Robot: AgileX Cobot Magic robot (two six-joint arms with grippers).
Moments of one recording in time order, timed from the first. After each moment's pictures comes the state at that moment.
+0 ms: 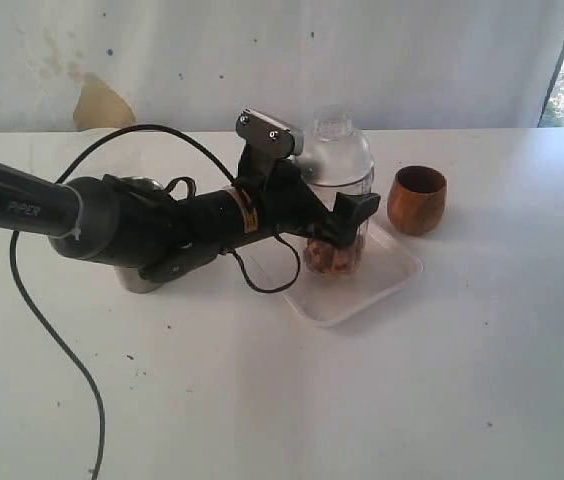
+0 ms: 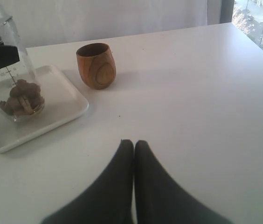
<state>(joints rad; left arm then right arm) -0.65 2.16 -1.26 0.48 -0.68 -0.42 -0.01 0.00 -0.01 -0.17 0.34 0.32</state>
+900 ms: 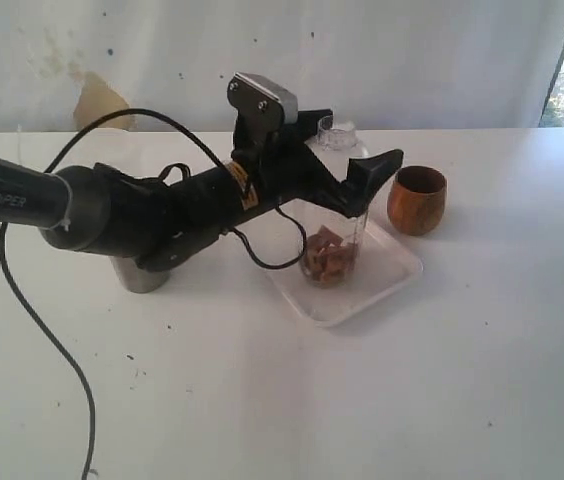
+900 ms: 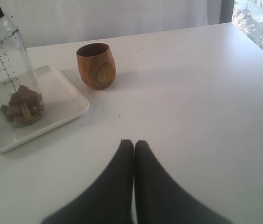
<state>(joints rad) -0.65 2.12 -1.26 0.44 -0.88 -0.34 -0.01 0.00 -0.01 -0.17 0.34 0.32</state>
